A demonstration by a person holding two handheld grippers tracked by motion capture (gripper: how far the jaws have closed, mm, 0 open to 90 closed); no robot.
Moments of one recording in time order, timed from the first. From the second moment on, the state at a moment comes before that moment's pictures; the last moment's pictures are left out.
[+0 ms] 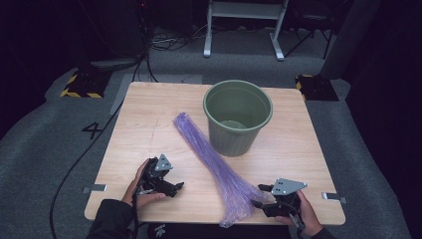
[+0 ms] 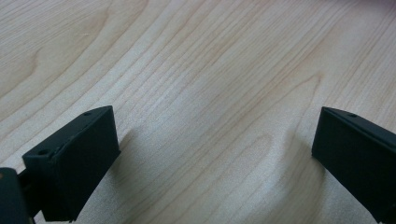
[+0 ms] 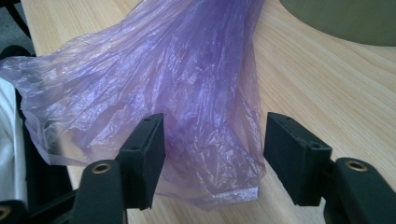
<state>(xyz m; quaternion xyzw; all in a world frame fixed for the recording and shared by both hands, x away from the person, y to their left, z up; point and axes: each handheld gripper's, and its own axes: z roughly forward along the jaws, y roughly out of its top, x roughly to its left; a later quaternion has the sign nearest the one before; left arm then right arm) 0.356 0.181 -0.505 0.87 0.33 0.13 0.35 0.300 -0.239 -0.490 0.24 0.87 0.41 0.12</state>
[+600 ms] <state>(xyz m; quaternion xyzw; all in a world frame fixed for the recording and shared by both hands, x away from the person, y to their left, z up) 0.356 0.180 -0.505 0.87 0.33 0.13 0.34 0.327 -0.215 -0.499 0.27 0.87 0.39 0.14</state>
